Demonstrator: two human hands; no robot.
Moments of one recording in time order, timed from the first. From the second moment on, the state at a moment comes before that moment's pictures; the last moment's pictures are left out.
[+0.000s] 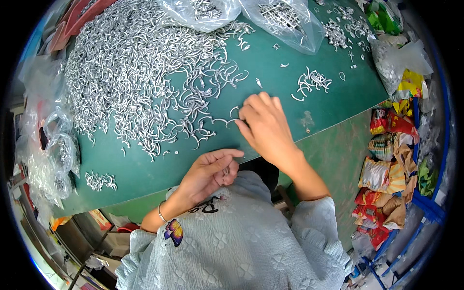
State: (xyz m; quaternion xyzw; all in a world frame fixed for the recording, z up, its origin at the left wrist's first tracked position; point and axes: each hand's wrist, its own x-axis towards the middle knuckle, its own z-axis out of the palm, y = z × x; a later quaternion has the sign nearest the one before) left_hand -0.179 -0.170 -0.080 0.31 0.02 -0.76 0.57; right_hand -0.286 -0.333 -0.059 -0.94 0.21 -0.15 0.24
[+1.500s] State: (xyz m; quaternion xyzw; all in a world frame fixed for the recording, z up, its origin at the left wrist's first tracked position) left_hand -0.165 -0.145 -0.076 0.28 0.06 -0.77 0.57; right_hand -0.313 -0.356 -0.071 -0.89 0.38 -0.24 0.02
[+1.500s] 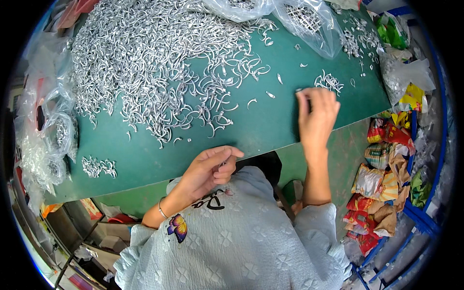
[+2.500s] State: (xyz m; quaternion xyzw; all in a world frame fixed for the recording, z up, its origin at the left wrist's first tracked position) left_hand -0.165 -0.126 -0.077 0.27 0.08 -0.73 0.62; right_hand -0.261 -0.303 -0.070 -0.95 0.12 -0.15 0.23
